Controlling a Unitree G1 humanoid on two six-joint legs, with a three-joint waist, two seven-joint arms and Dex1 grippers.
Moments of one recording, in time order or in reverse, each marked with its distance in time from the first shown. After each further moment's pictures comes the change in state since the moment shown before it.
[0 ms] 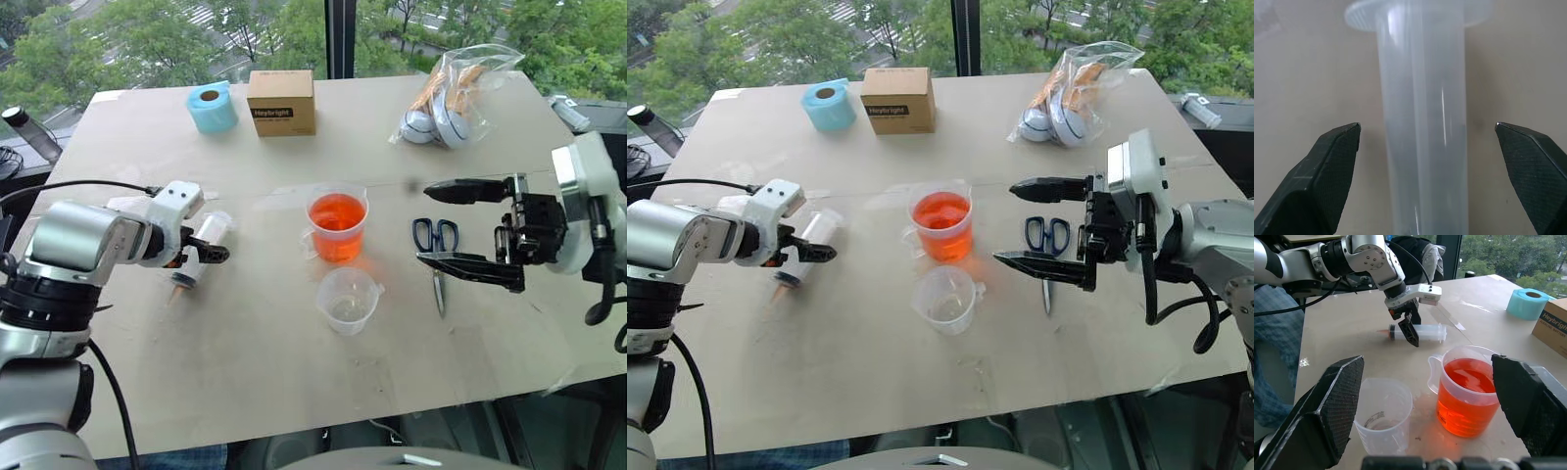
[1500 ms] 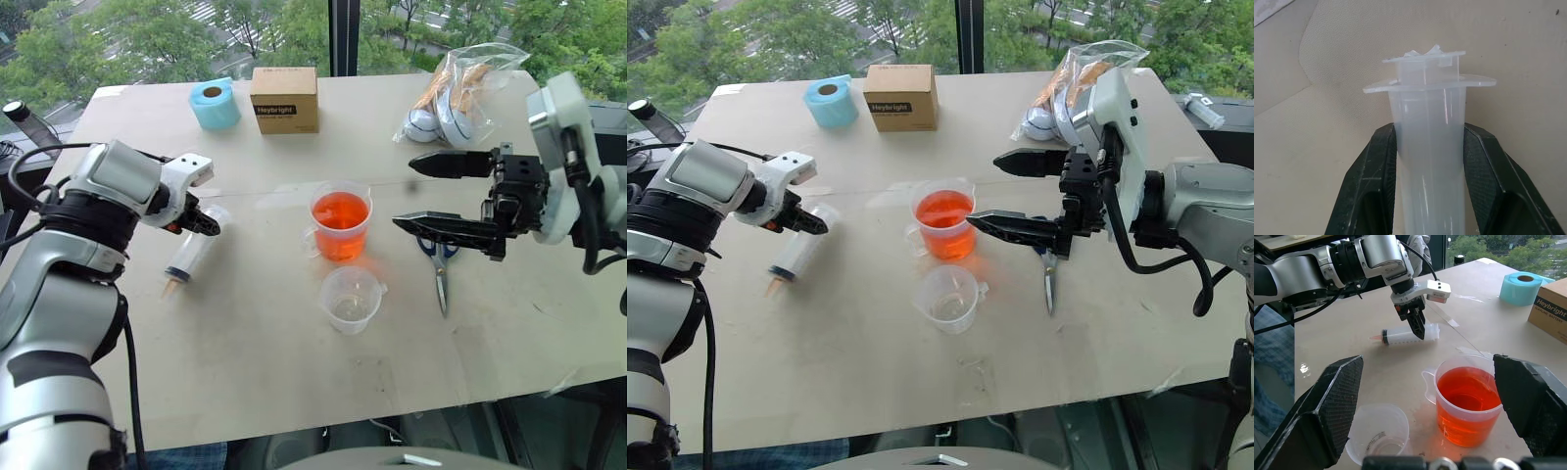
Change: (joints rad) left arm -0.451 -0.101 -0.385 0.513 0.351 -0.136 -0.429; right arm -0.300 -0.014 0.060 0.056 0.315 0.289 -0.363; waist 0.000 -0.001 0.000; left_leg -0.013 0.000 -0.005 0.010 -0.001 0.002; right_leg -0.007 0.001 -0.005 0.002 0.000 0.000
